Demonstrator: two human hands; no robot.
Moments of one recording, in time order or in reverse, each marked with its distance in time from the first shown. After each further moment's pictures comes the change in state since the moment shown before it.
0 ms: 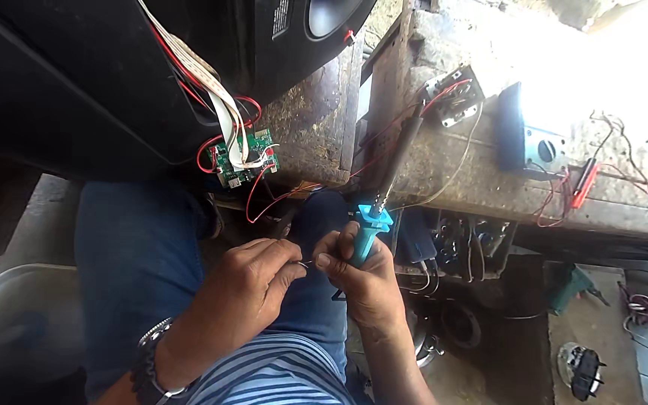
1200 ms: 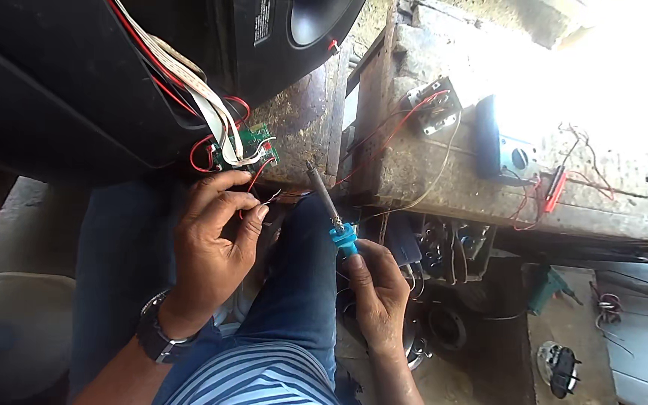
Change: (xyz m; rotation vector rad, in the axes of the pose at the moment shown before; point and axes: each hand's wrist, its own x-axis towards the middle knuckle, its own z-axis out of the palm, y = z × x) left_hand 0.035 -0.027 0.004 -0.015 0.498 0.039; right_hand -0.027 0.005 -0.040 -0.707 0.216 -0.397
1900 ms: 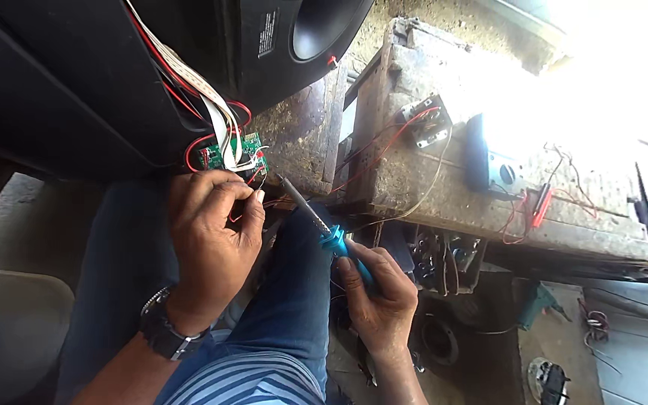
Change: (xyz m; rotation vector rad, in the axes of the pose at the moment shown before) left_hand 0.009 0.016 0.009 0.331 0.145 -0.052; right_hand 0.017 -0.012 -0.007 -0.238 -0.009 -0.183
